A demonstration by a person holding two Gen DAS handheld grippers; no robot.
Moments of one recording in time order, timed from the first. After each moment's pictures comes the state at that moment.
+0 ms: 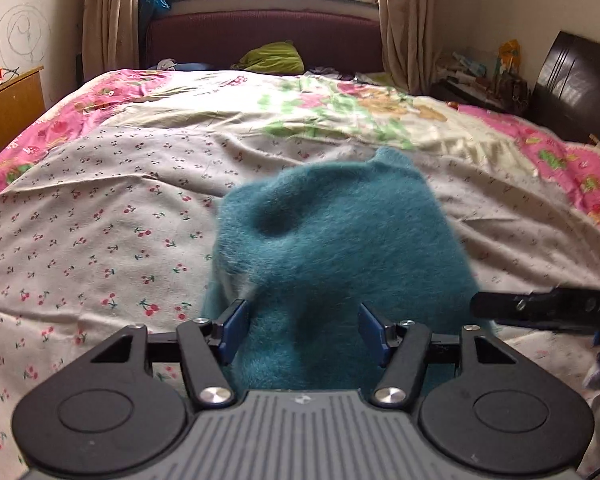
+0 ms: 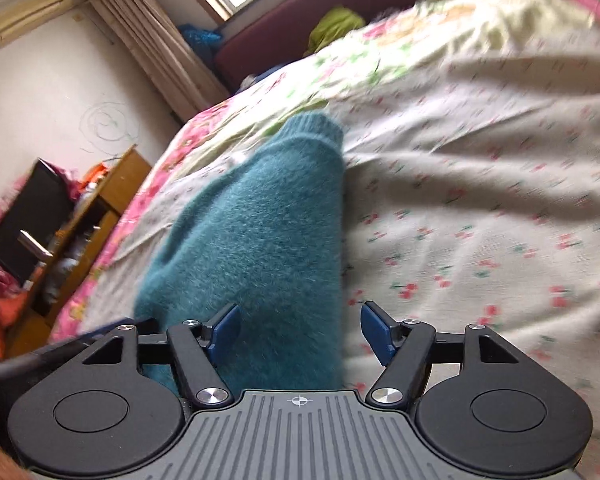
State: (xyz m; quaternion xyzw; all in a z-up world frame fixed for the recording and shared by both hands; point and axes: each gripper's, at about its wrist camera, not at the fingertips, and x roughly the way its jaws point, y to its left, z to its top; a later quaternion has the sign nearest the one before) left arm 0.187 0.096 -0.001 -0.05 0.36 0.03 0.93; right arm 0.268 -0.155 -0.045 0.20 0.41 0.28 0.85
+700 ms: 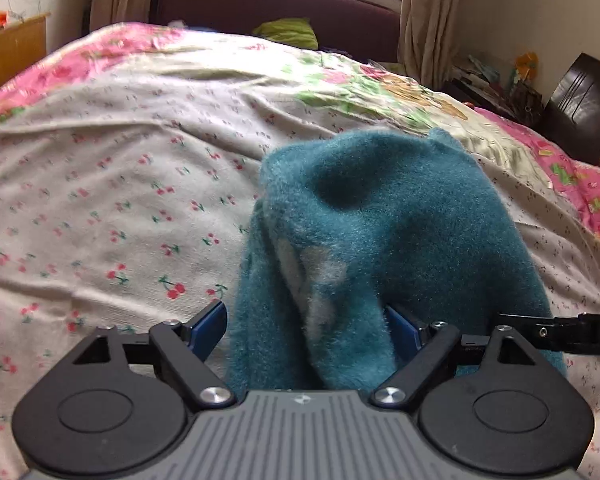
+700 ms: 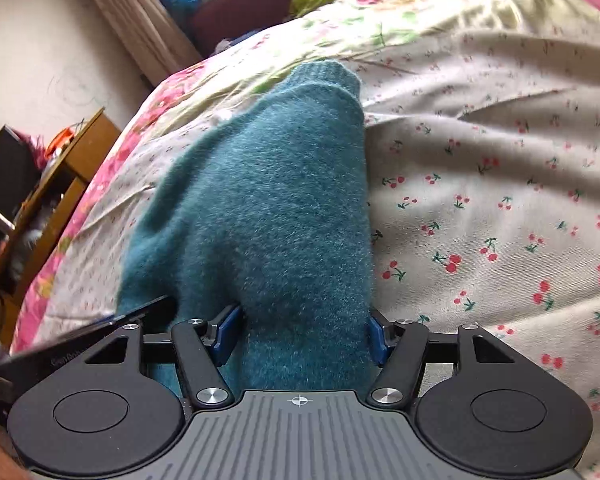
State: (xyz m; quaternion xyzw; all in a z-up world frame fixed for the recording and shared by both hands) left arm 0.195 0.146 -0.028 -0.11 0.37 0.02 0.92; right arm 0.257 -0.102 -0.042 0.13 0.45 0.23 0.85
